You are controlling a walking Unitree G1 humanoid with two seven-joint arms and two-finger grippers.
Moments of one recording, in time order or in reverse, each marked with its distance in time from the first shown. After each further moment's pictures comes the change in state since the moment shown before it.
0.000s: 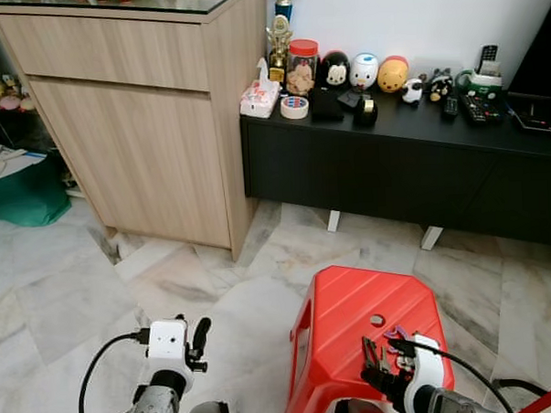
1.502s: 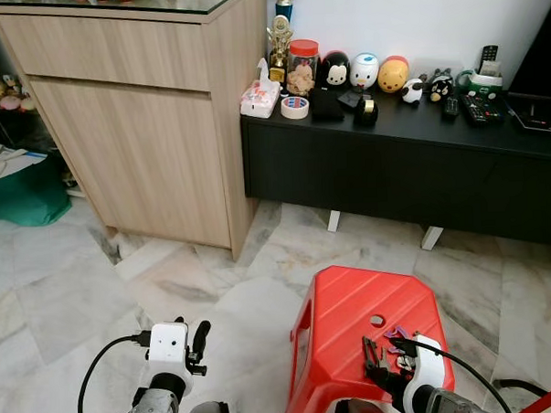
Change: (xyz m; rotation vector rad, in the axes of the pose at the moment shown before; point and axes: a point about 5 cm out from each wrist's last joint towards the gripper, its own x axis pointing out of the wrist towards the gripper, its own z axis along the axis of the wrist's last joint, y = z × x) left arm -0.002 0.001 -0.004 0.027 0.008 -0.005; right arm 0.003 -0.004 -0.003 0.037 -0.027 -0.027
